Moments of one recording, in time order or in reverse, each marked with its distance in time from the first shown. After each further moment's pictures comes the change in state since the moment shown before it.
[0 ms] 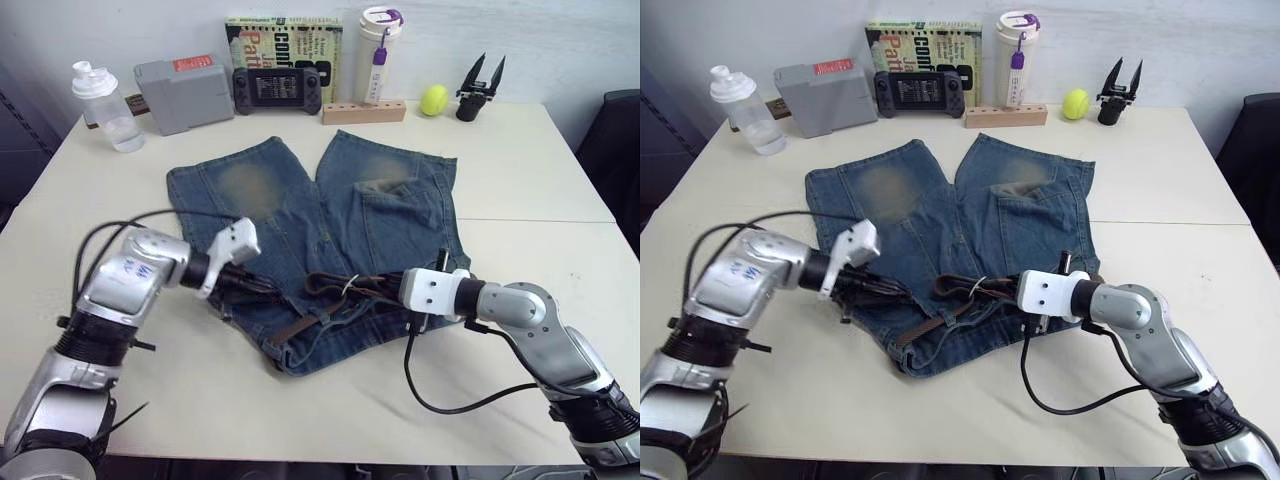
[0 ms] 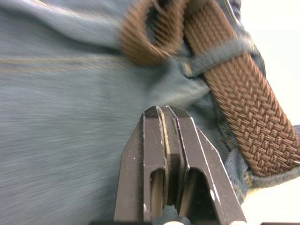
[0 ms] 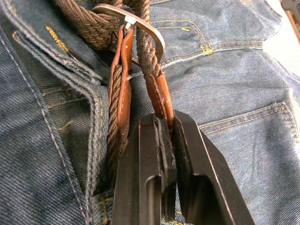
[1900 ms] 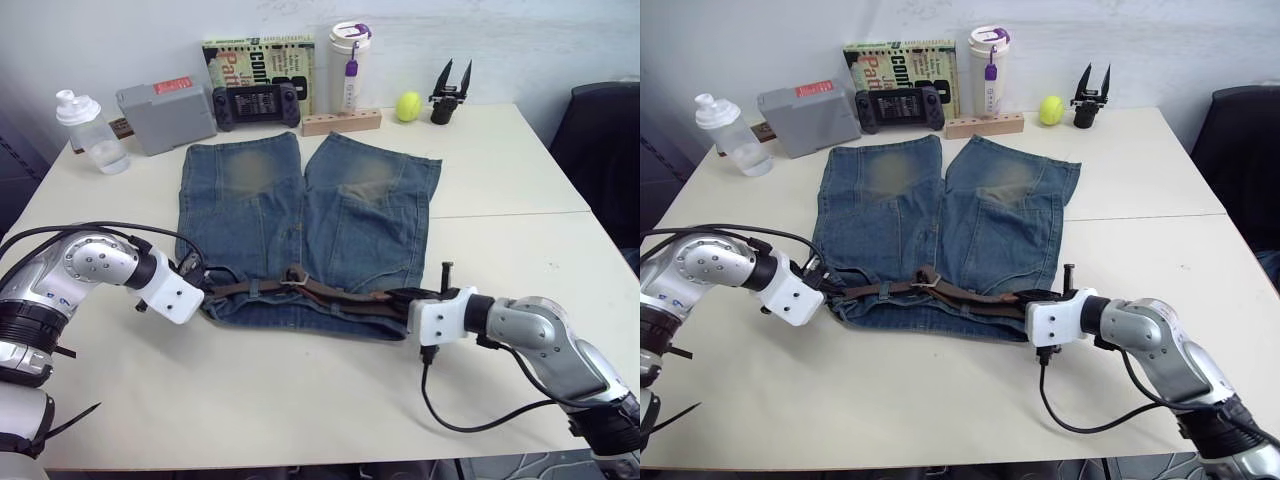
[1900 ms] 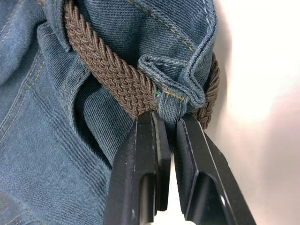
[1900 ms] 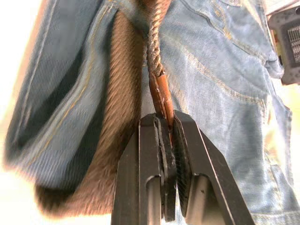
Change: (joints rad) left arm -0.018 0.243 -0.172 0.509 0.518 -1.555 0.084; right arm 0.103 -0.131 -0.009 0.124 -0.145 -0.406 -0.083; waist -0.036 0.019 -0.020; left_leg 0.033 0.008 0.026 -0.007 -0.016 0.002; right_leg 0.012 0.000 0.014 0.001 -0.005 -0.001
